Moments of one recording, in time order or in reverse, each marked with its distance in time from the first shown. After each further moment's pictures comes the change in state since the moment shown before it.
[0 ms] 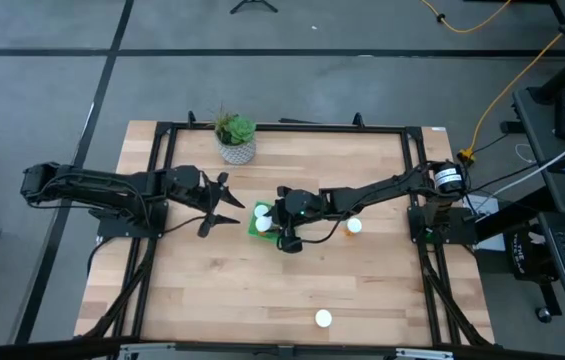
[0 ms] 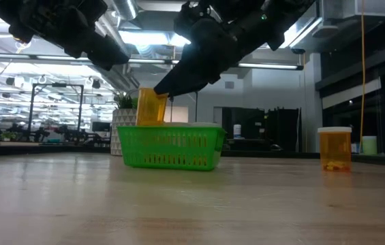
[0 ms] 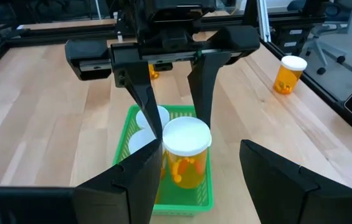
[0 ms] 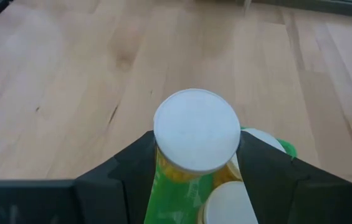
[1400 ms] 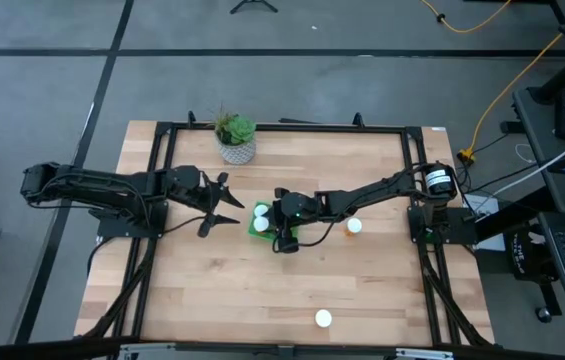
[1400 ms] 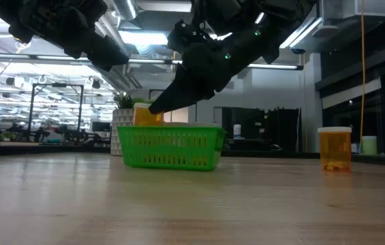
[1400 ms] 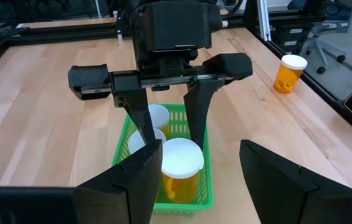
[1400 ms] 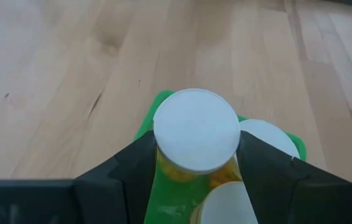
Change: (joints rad) left arm 0.000 0.000 0.000 -0.004 0.000 0.000; right arm -0.008 0.074 0.000 0.061 0.022 -0.027
